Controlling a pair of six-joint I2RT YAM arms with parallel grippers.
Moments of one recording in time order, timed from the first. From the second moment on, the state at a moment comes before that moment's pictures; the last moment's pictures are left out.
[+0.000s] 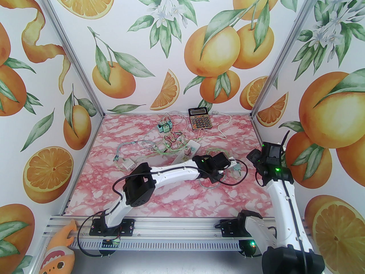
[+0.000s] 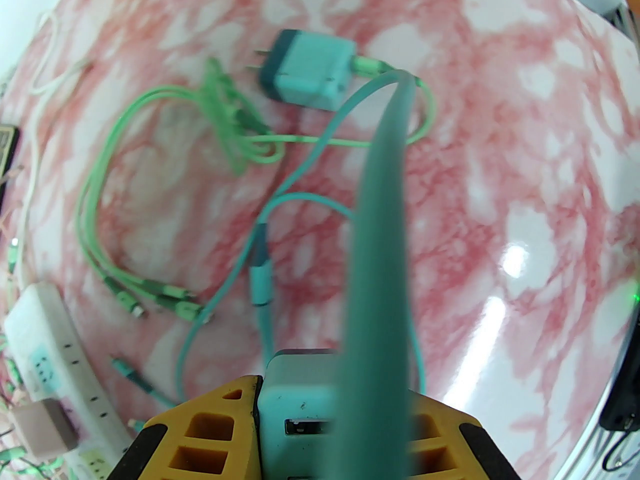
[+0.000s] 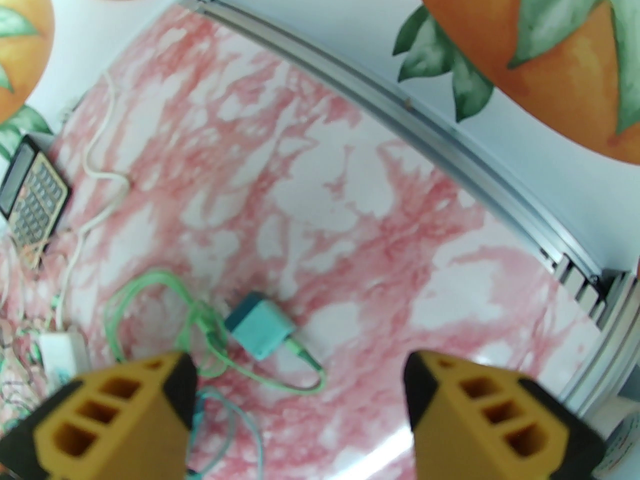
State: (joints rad) left arm -1.20 2.24 1.88 -0.59 -0.15 0.09; right arm -0.24 0.94 0.86 -0.77 0.20 0.59
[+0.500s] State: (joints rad) left arm -1.28 2.39 1.97 -0.55 -0.33 0.09; right arm -0.24 0.94 0.87 -0.78 0.20 0.60
